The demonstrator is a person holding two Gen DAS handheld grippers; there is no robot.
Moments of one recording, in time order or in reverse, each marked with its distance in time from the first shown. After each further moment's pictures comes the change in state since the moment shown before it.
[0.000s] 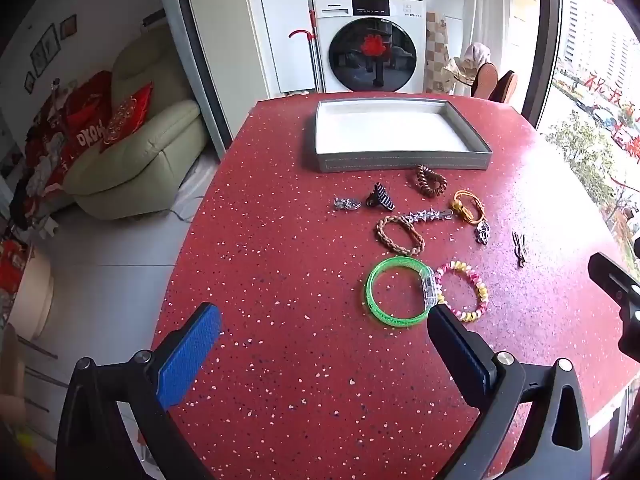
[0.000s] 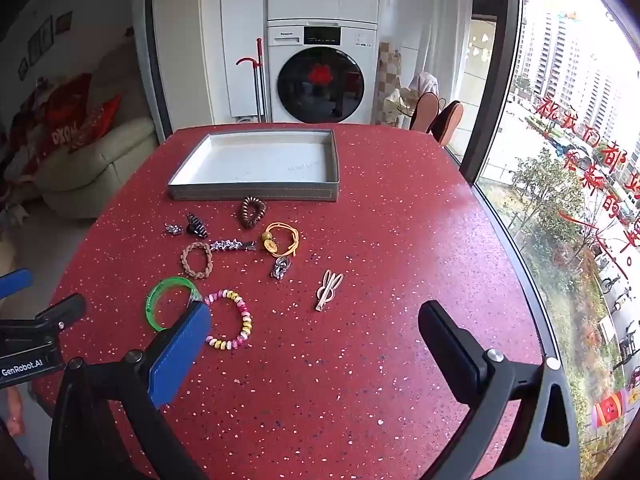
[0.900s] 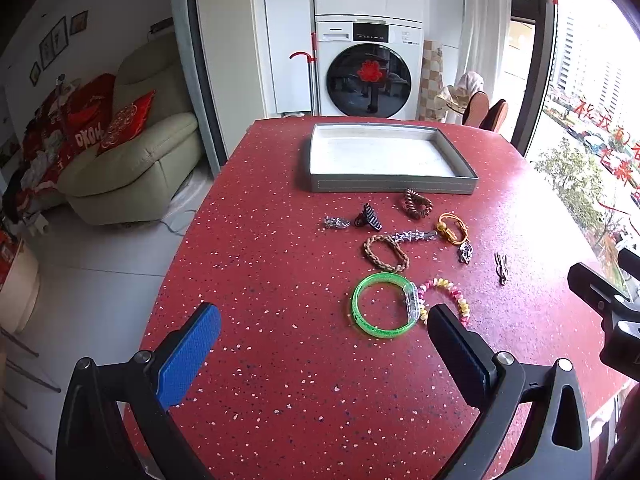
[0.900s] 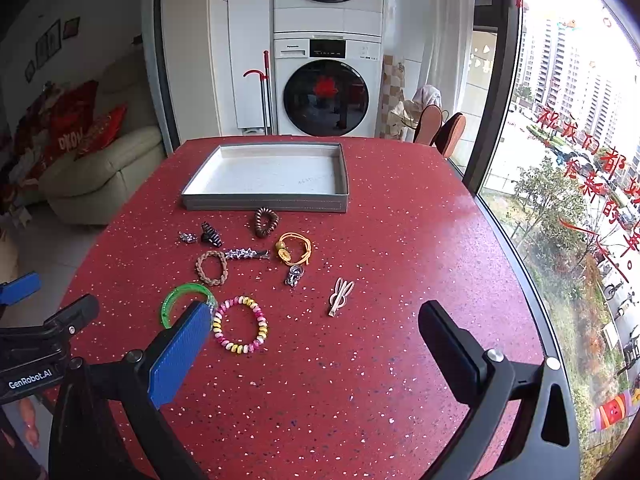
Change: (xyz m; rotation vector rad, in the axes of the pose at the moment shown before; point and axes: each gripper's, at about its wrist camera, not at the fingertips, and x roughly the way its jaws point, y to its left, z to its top) left arm -0.016 0.006 -0.006 -0.054 -0.105 -0.060; right arm -0.014 0.013 -0.001 0.005 -0.052 -0.009
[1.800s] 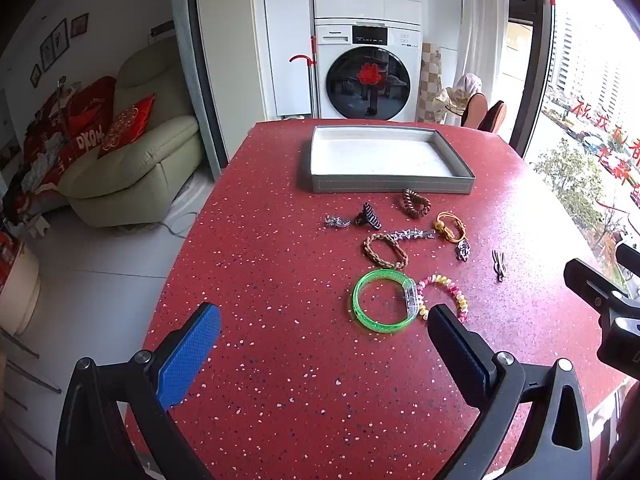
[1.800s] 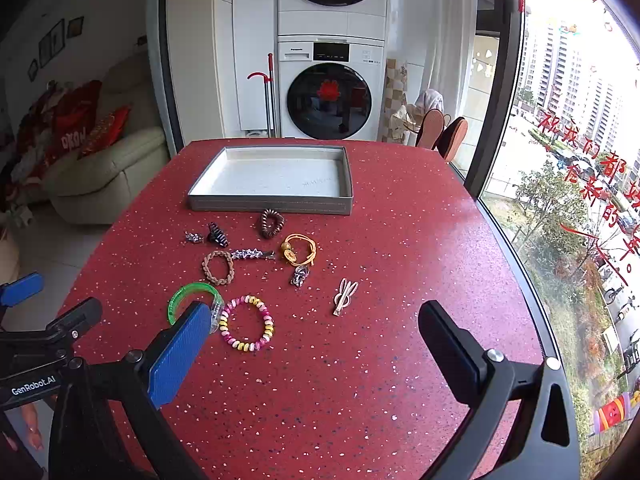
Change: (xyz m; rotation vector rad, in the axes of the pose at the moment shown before) left arm -0.008 0.002 -0.003 0.000 -0.010 0.004; right arm -0.007 0.005 0.000 -0.008 -0.016 0.003
